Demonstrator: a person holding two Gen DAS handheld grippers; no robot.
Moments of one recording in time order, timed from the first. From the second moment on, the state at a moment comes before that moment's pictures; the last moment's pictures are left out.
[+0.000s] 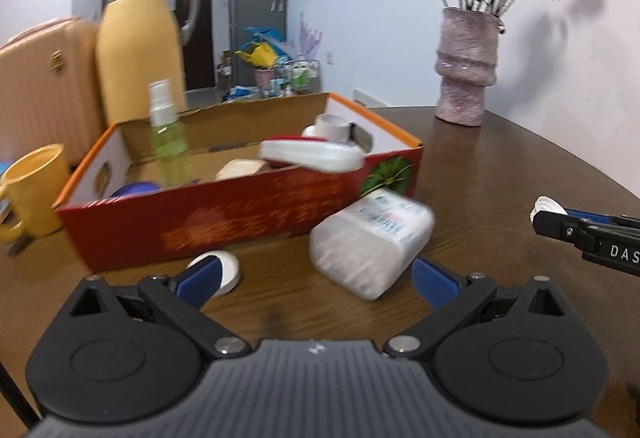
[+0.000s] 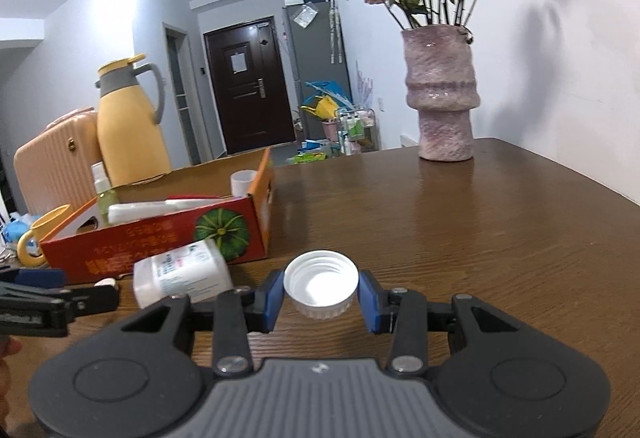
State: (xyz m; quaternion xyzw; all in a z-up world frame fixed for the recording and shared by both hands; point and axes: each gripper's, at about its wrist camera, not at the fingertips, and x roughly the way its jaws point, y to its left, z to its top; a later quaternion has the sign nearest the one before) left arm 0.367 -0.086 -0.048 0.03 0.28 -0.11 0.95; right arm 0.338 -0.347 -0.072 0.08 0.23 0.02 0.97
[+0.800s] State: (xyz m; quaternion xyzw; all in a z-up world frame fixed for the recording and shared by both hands) left arm 0.450 -0.140 -0.076 0.08 0.31 -0.20 0.93; right arm 0.344 -0.348 -0.077 0.09 0.25 0.01 0.97
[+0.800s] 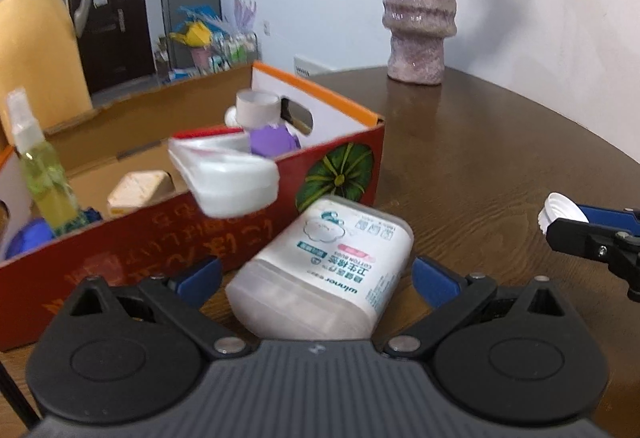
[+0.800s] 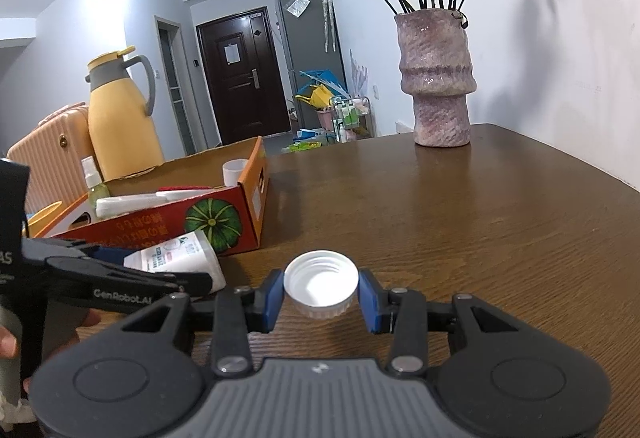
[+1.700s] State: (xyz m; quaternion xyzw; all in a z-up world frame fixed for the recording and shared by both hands) left arm 0.374 -0.128 -0.060 0.07 0.26 -0.22 0.94; right arm 0.344 -0.351 -0.077 0.10 0.24 0.03 0.96
